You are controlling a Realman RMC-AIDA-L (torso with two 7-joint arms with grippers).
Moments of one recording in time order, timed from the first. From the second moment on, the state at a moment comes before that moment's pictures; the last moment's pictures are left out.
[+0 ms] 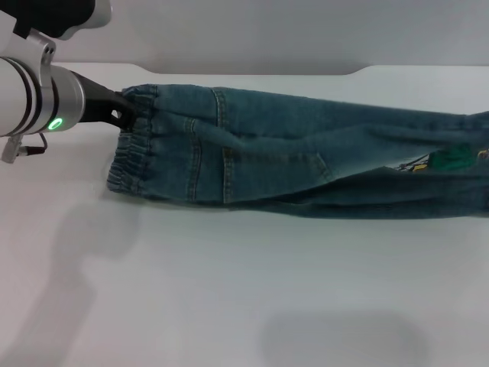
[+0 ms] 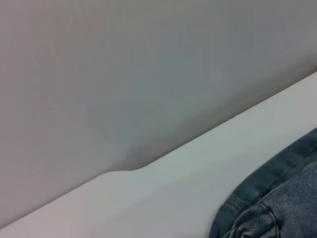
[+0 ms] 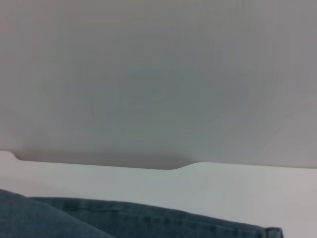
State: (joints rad) left arm -0.39 -2.06 -1.52 -1.59 2.87 -1.03 0.25; right arm -0.01 2.08 1.99 1.75 -2.19 1.10 -0.65
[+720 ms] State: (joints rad) left arm -0.43 -2.06 -1.53 -1.45 2.83 -0.84 0.25; right arm 0.00 2.08 2.00 1.65 -2.20 0.94 -0.74
